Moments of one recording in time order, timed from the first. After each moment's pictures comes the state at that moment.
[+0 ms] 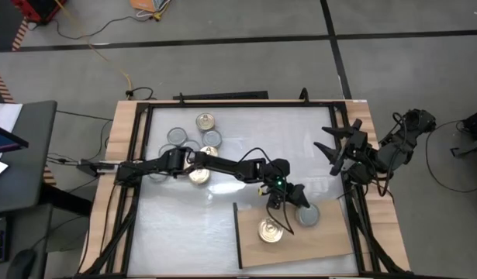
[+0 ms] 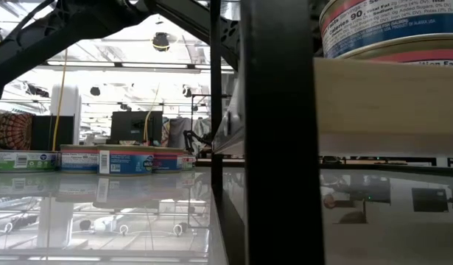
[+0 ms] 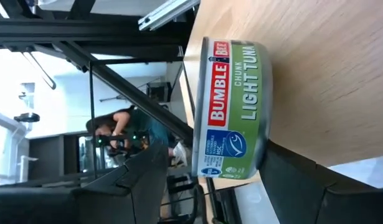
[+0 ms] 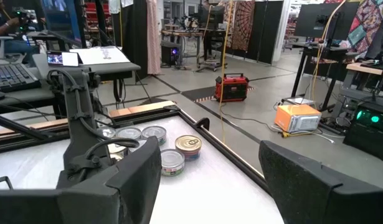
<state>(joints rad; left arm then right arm) -0.04 2.54 2.06 0.22 0.55 1.78 0.69 0.58 0.80 -0.44 1.23 0.18</state>
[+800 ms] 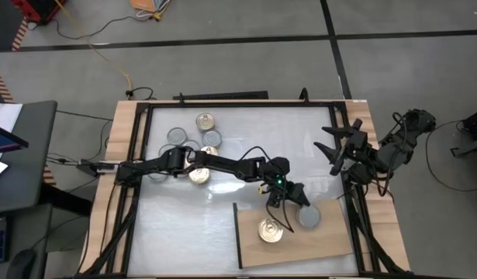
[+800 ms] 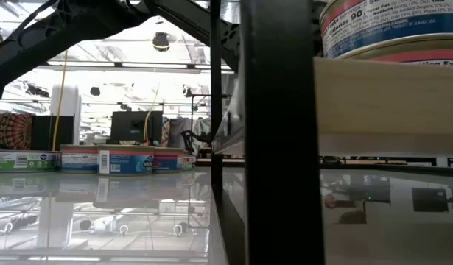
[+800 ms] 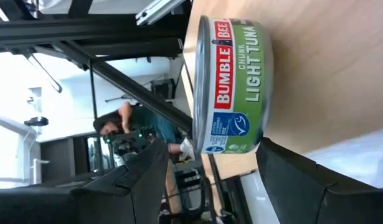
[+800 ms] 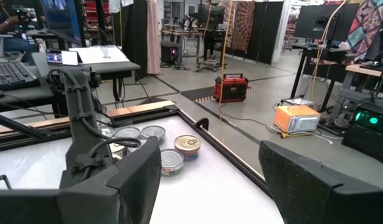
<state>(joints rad) -0.03 2.54 2.06 0.24 0.53 1.84 0.69 0.57 0.80 -0.44 1.23 0.17</state>
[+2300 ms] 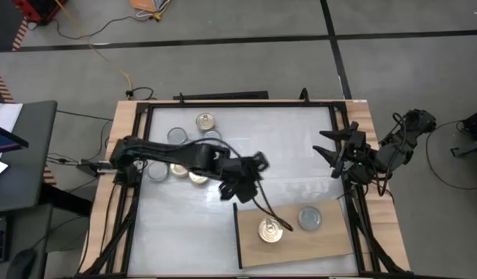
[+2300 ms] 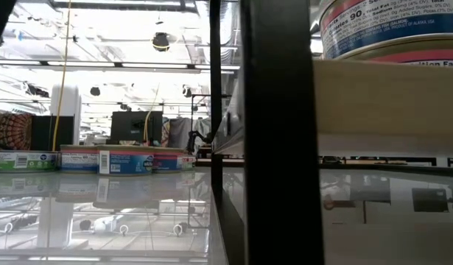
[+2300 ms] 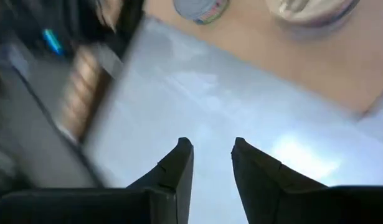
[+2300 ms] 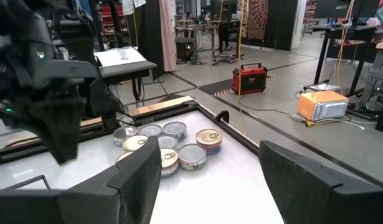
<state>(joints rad) -0.22 1.91 2.06 -0.99 -0.22 0.84 0.68 0.58 0.80 -0.46 1.15 0.29</state>
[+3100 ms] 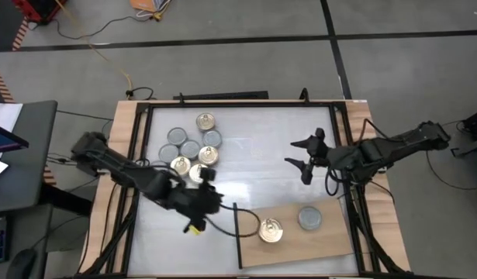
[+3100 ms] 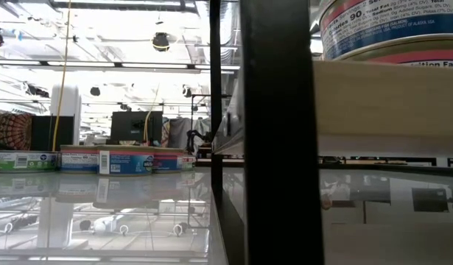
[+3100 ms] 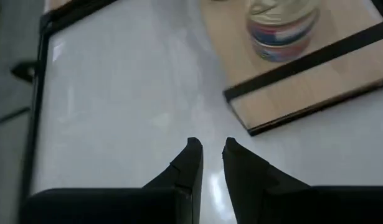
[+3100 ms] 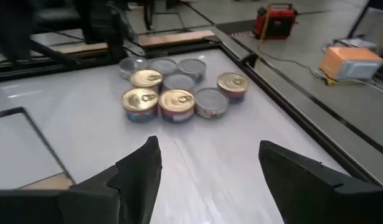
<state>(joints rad) -0.49 1.52 1.41 -0.75 -0.51 -0.04 0.30 0.86 0.80 -0.39 0.63 0.26</state>
